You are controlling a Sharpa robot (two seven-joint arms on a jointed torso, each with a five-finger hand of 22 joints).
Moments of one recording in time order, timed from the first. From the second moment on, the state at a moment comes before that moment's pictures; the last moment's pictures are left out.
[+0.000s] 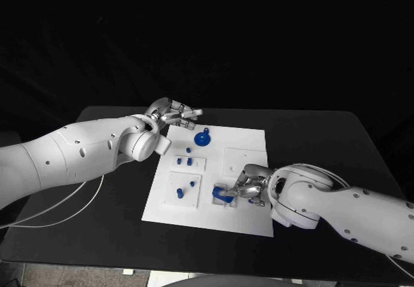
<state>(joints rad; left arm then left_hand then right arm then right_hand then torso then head) 1.33 -0.69 -0.17 1.22 -0.29 -0.31 0.21 1.30 0.01 -0.15 0.08 0.12 1.08 0.13 0.06 0.06 1.16 0.11 0.06 0.06 1.28 0.08 0.07 0.12 0.06 1.13 0.06 0.08 0.27 1.01 -0.75 0.07 1.74 -1.19 -0.11 -0.64 1.06 -0.09 0.26 0.16 0.05 1.24 0.04 0.06 0.07 1.33 -0.04 0.94 1.12 1.44 -0.10 1.02 0.92 0.07 1.47 -0.12 0.73 1.31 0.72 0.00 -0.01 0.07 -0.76</state>
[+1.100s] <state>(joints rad) 1.33 -0.70 -0.17 1.22 -0.29 -0.30 0.20 1.30 0.01 -0.15 0.08 0.12 1.08 0.13 0.06 0.06 1.16 0.11 0.06 0.06 1.28 0.08 0.07 0.12 0.06 1.13 0.07 0.08 0.26 1.01 -0.75 0.07 1.73 -1.27 -0.07 -0.62 0.99 -0.11 0.40 0.07 0.06 1.25 0.03 0.07 0.07 1.33 -0.04 0.96 1.11 1.44 -0.10 1.04 0.92 0.07 1.47 -0.12 0.74 1.31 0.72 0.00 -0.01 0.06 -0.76</state>
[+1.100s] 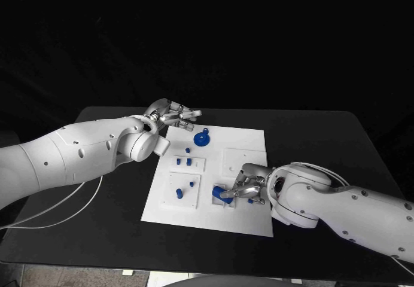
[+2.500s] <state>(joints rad) 1.33 -0.70 -0.17 1.22 -0.29 -0.30 0.19 1.30 0.01 -0.16 0.09 0.13 1.08 0.13 0.06 0.06 1.16 0.11 0.06 0.06 1.28 0.08 0.07 0.12 0.06 1.13 0.07 0.08 0.26 1.01 -0.72 0.07 1.72 -1.25 -0.04 -0.63 1.00 0.00 -0.18 0.14 0.05 1.25 0.04 0.07 0.07 1.33 -0.04 0.95 1.11 1.44 -0.10 1.03 0.92 0.07 1.47 -0.12 0.74 1.31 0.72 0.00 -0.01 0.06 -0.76</state>
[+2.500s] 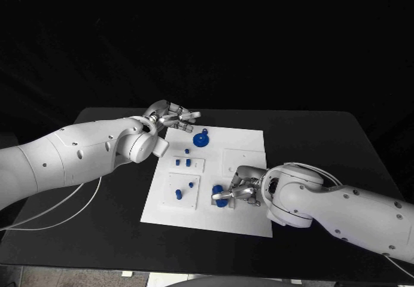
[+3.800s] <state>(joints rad) 1.33 -0.70 -0.17 1.22 -0.30 -0.30 0.18 1.30 0.01 -0.16 0.09 0.13 1.08 0.13 0.06 0.06 1.16 0.11 0.06 0.06 1.28 0.08 0.07 0.12 0.06 1.13 0.07 0.08 0.26 1.01 -0.73 0.07 1.72 -1.26 -0.03 -0.58 1.11 -0.07 0.17 0.01 0.06 1.26 0.04 0.07 0.07 1.33 -0.04 0.96 1.11 1.44 -0.10 1.04 0.93 0.07 1.47 -0.12 0.74 1.31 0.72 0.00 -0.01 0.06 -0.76</state>
